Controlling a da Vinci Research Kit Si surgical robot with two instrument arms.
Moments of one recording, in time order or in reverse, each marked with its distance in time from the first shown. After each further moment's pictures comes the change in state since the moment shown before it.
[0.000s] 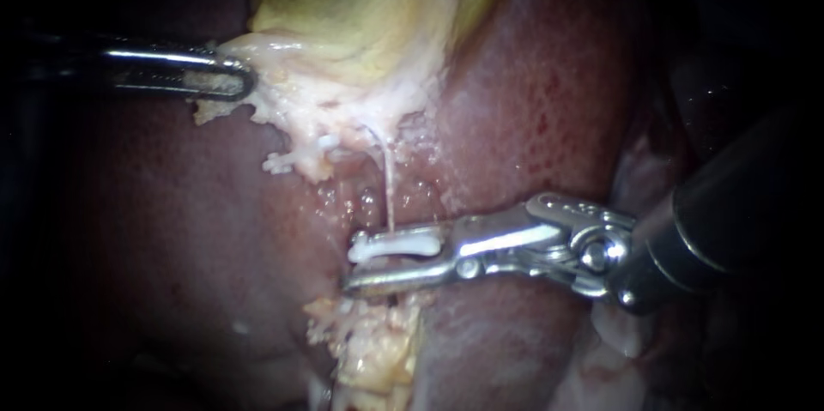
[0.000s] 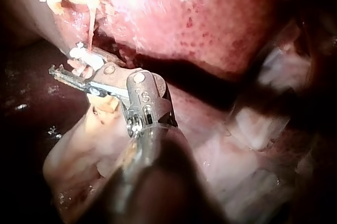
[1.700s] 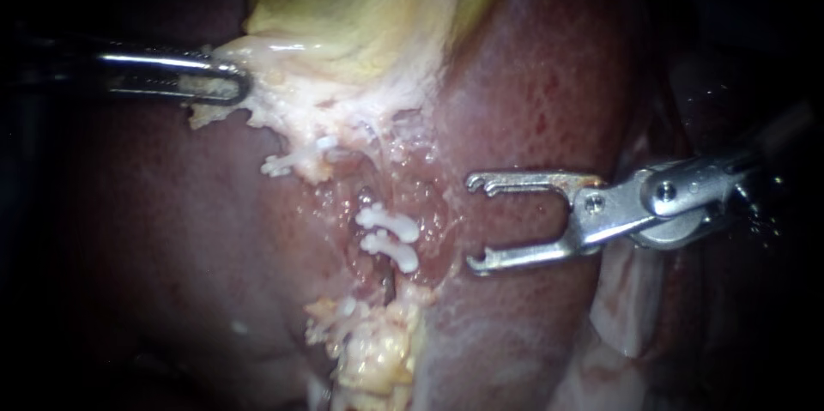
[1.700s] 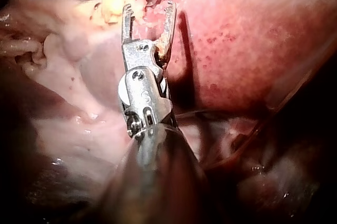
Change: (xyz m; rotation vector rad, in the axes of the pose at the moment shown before) right arm 0.001 -0.002 -0.012 -0.149 -0.128 -0.695; left arm 0.000 0.001 0.000 0.000 0.001 0.000
